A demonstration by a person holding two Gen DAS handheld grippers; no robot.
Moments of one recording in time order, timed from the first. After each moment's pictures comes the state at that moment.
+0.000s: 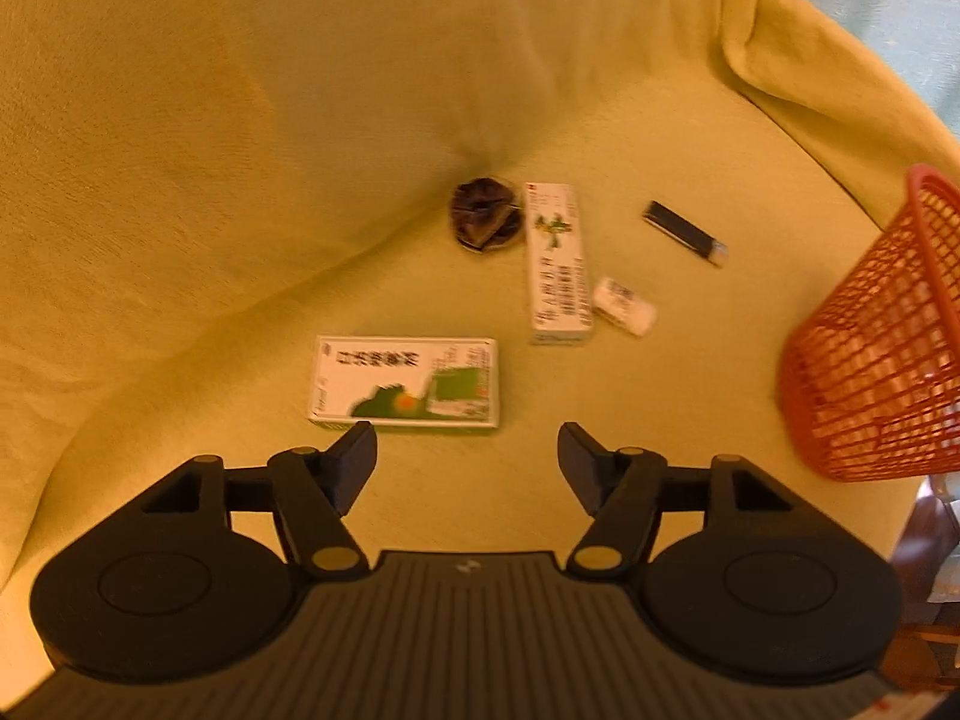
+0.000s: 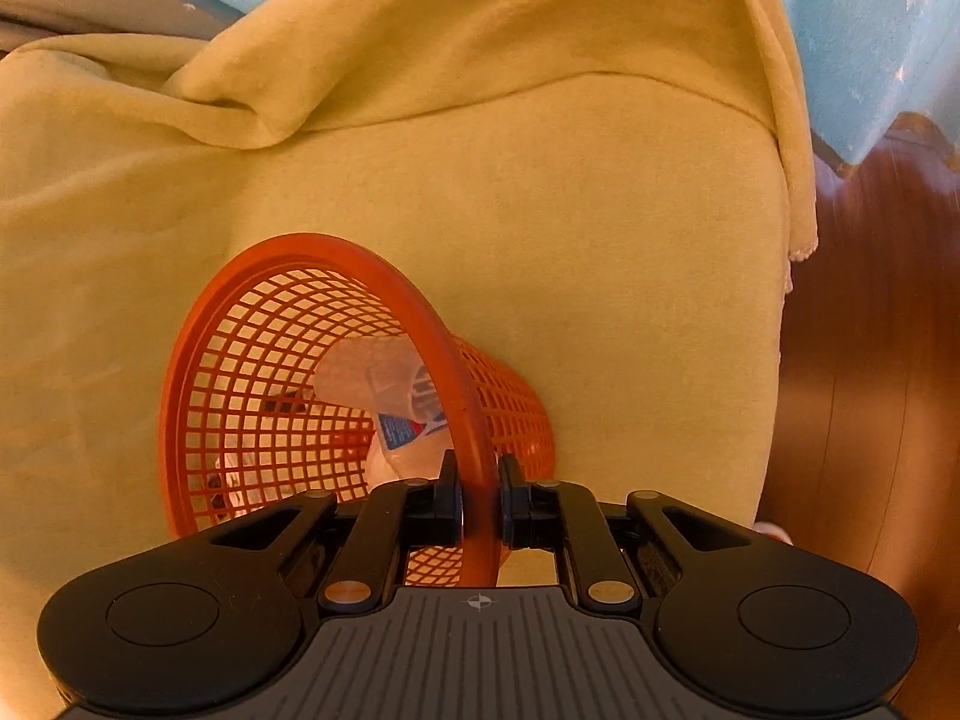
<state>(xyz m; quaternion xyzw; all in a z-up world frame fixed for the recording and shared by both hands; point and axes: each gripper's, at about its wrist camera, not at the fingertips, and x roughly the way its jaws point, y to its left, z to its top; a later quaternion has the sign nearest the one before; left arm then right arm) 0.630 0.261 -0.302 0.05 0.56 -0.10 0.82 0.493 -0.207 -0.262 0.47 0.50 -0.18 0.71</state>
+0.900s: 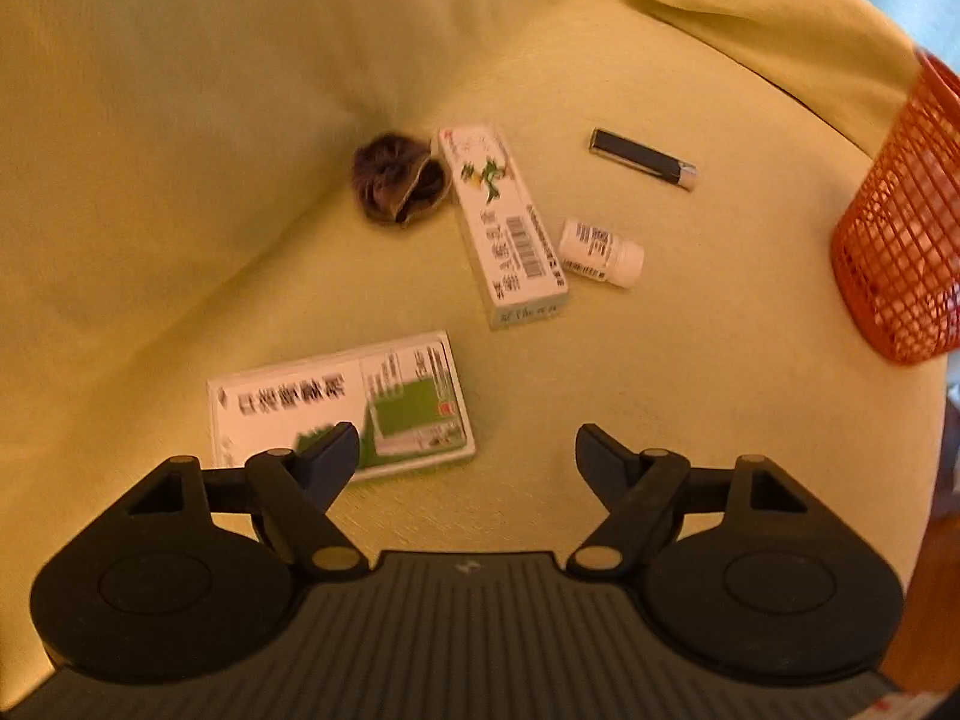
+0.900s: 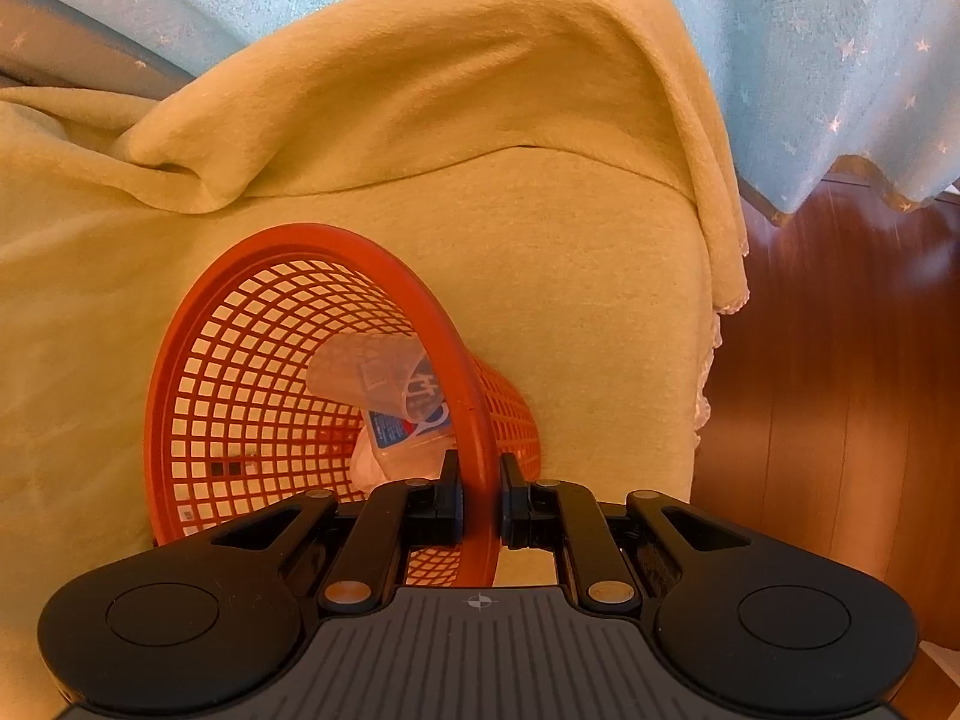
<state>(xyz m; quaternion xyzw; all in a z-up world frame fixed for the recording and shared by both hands) 0.648 0.249 -0.373 0.12 0.53 -0.22 0.81 0.484 -0.236 -0.253 0.44 0.49 -0.24 0.71</state>
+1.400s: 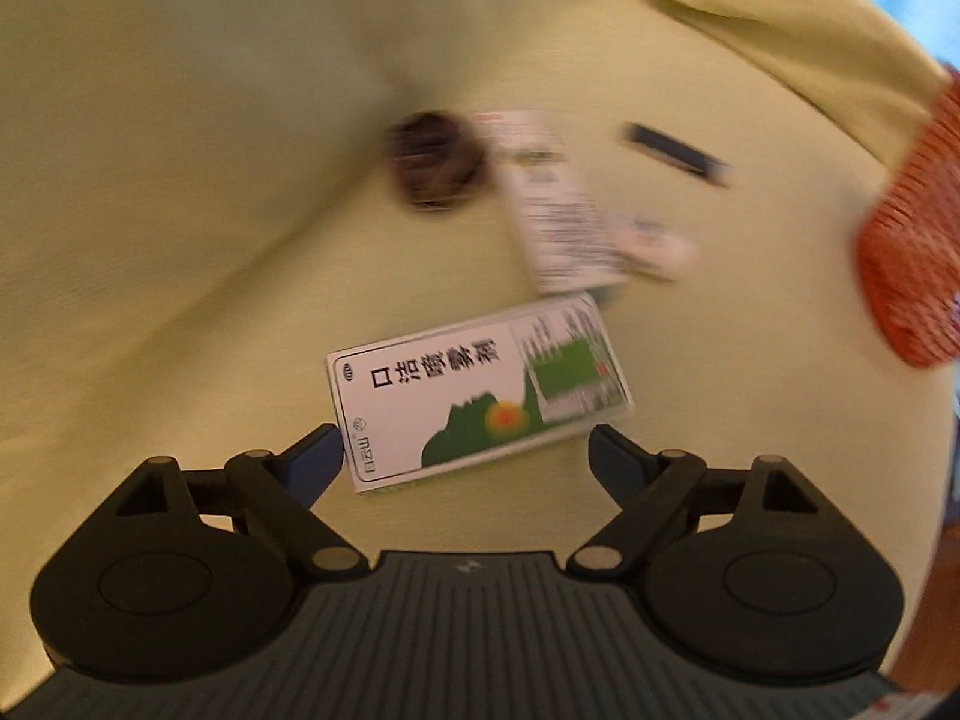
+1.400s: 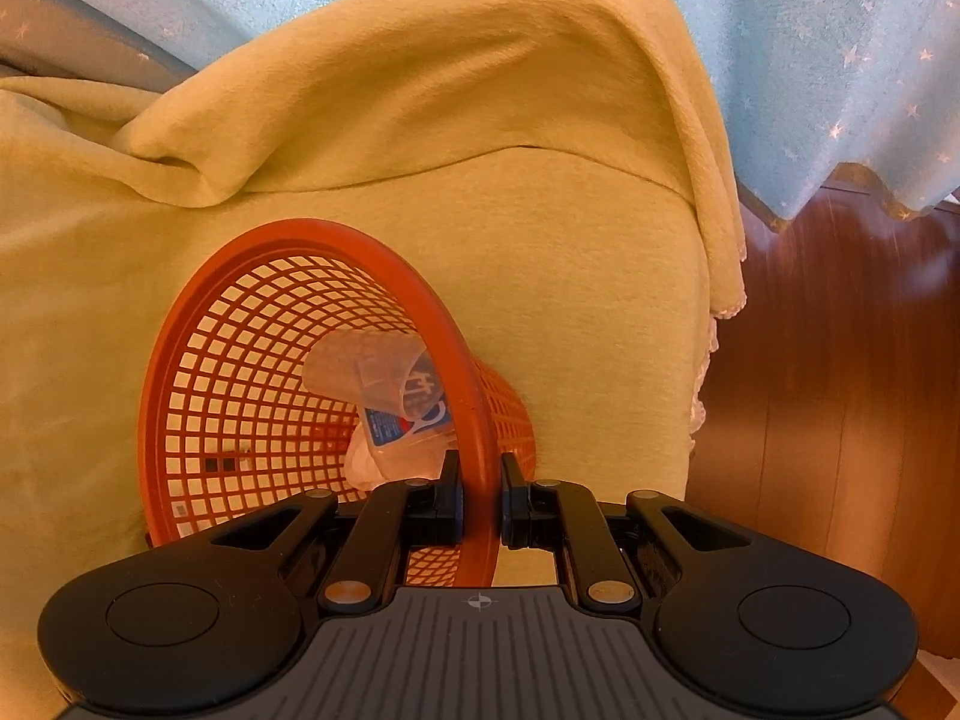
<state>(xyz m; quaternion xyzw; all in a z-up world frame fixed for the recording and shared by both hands) 0.649 0.259 -0.394 0.10 0.54 -0.24 0.80 0.484 -0.233 -0.254 0.43 0.49 -0.25 0.72</state>
